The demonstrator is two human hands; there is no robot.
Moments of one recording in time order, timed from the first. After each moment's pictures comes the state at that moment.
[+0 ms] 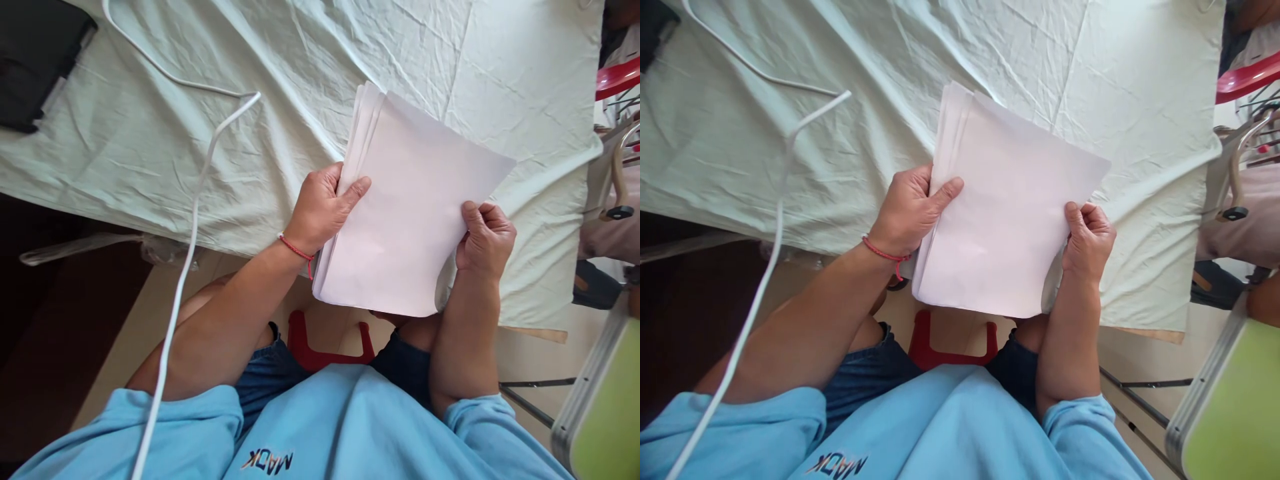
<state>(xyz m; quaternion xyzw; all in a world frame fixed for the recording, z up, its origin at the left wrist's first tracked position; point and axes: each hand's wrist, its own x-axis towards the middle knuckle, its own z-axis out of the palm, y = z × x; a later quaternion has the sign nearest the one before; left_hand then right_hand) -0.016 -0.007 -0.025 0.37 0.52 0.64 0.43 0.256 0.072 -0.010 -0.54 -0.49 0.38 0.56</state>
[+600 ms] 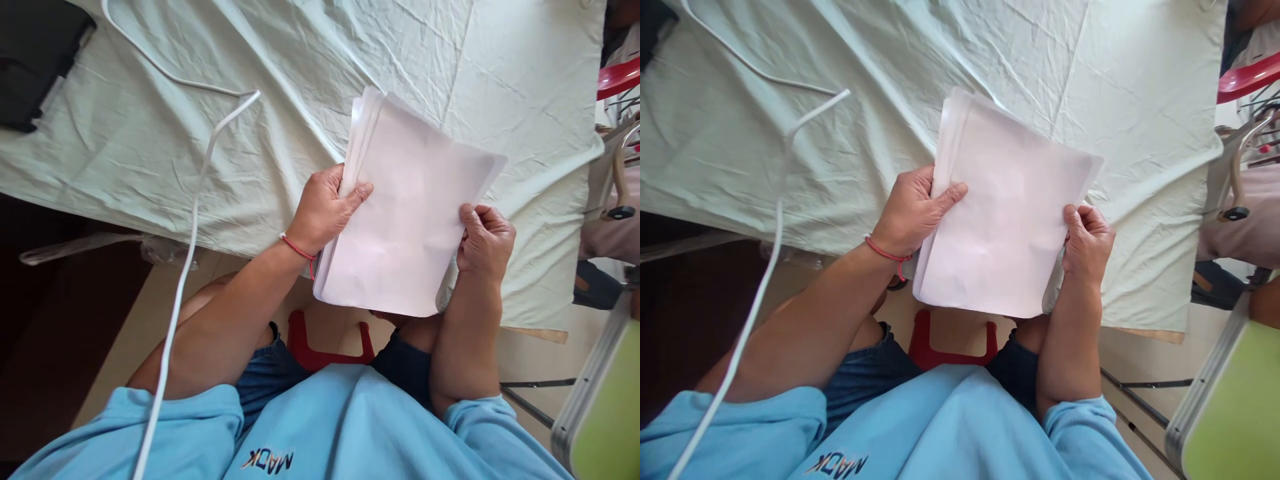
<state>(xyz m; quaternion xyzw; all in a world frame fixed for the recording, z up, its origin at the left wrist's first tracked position) -0.016 -0.009 -0.020 0.43 0.54 0.59 0.41 0.256 0.069 -0.003 -0.57 -0.49 0.39 0.52</state>
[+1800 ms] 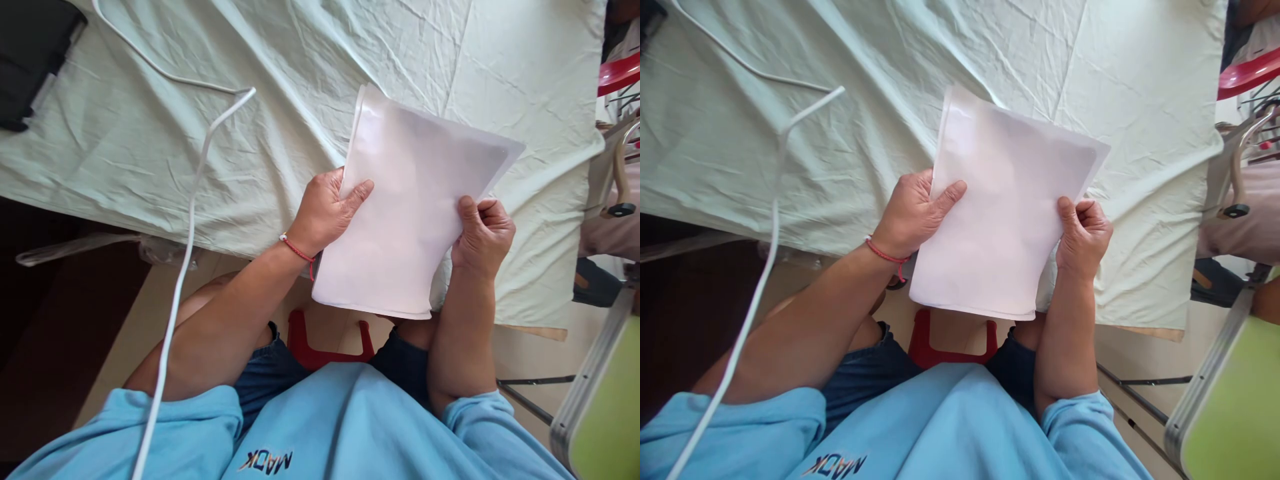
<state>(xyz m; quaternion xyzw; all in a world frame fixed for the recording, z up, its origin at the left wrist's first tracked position) -0.010 -0.012 -0.012 0.41 0.51 0.61 0.45 0.245 0.069 -0.008 -0.52 -0.53 0.35 0.57</state>
